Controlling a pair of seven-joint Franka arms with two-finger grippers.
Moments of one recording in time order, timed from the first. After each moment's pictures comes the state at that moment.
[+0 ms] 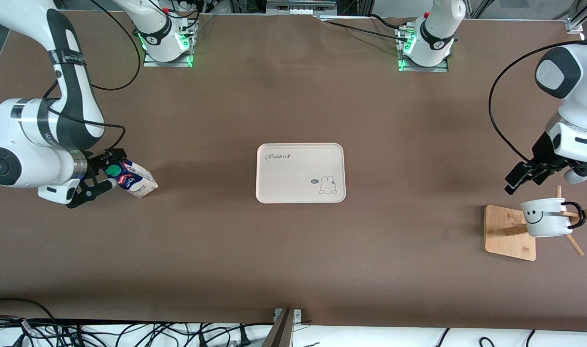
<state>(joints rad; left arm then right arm) 0.16 0.06 -0.04 -2.11 -0.15 2.56 -0.20 0.08 0.43 -0.08 -1.66 -0.02 1.75 -0.48</state>
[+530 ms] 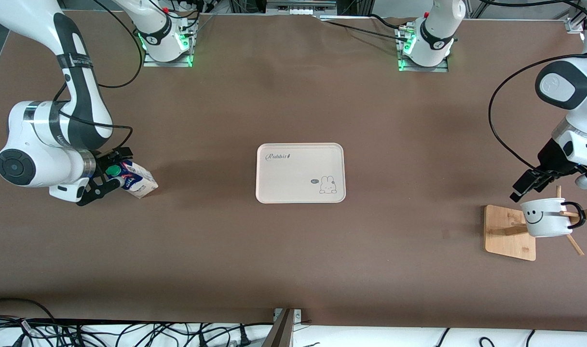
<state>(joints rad) 0.19 0.12 -0.04 -2.10 -0.30 2.67 -0.05 0.08 0.43 -0.08 -1.70 -0.02 1.77 -0.48</state>
